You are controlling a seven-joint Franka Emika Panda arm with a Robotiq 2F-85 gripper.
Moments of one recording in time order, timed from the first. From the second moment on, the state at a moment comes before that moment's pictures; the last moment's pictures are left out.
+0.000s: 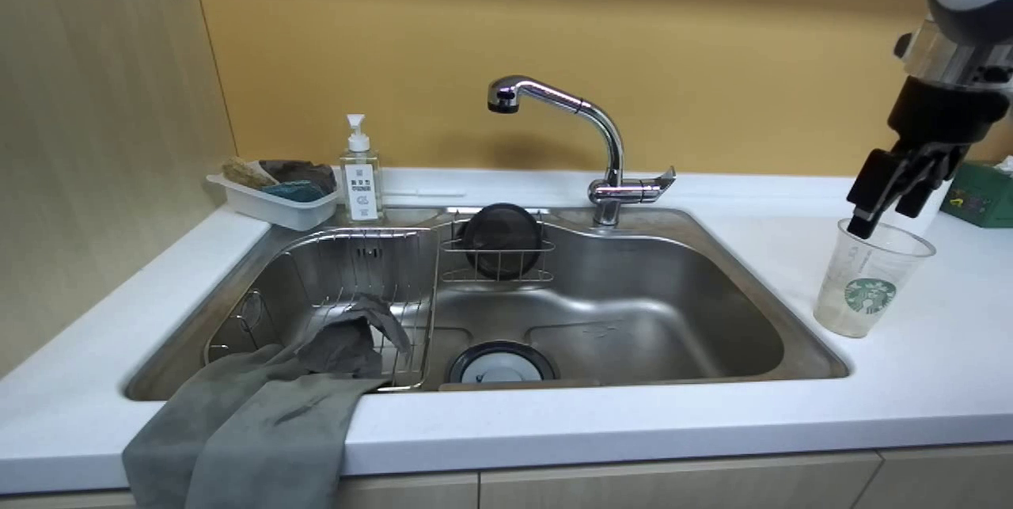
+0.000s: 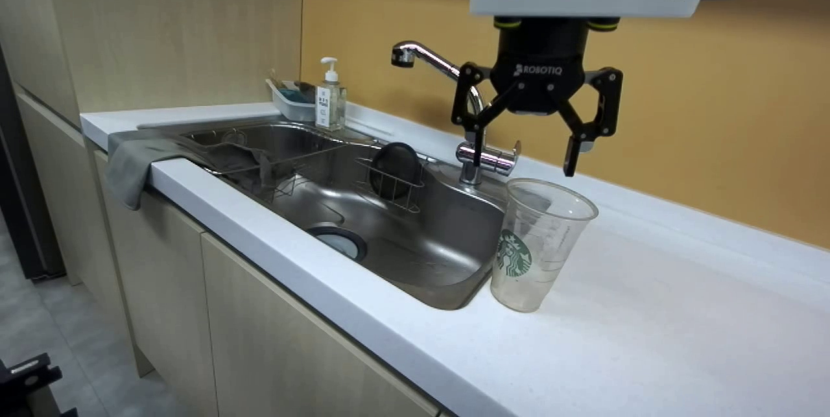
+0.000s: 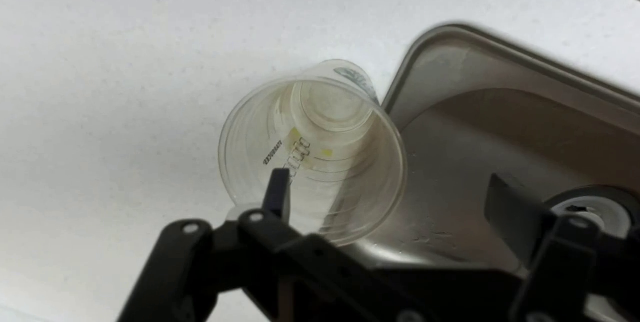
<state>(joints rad) -0.05 -0.16 -0.14 -2.32 -0.14 2.32 -0.45</state>
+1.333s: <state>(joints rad) -0.08 -0.07 -0.14 -2.28 0.00 2.33 -0.48</state>
